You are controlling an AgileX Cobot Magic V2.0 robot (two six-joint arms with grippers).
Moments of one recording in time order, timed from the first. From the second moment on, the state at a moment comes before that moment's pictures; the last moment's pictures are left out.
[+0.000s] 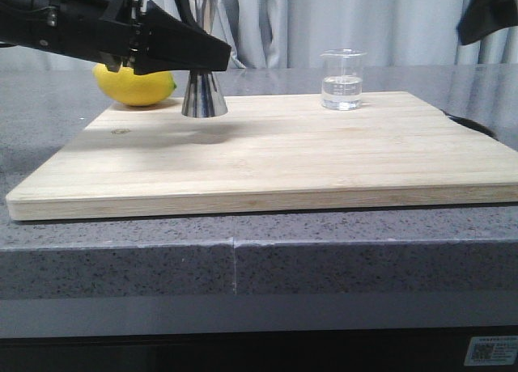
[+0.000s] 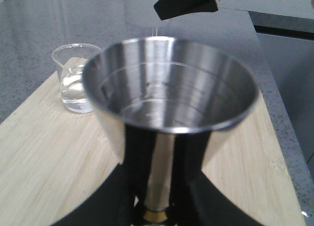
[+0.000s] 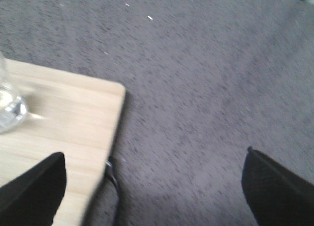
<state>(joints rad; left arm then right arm) -0.25 1.83 -1.15 -1.58 1.16 2.09 0.09 1.38 -0.94 0.14 0.13 -0.36</state>
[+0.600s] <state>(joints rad) -0.28 1.83 -1.16 -1.59 1.16 2.08 0.23 1.40 -0.77 0.12 -0.18 -0.33</state>
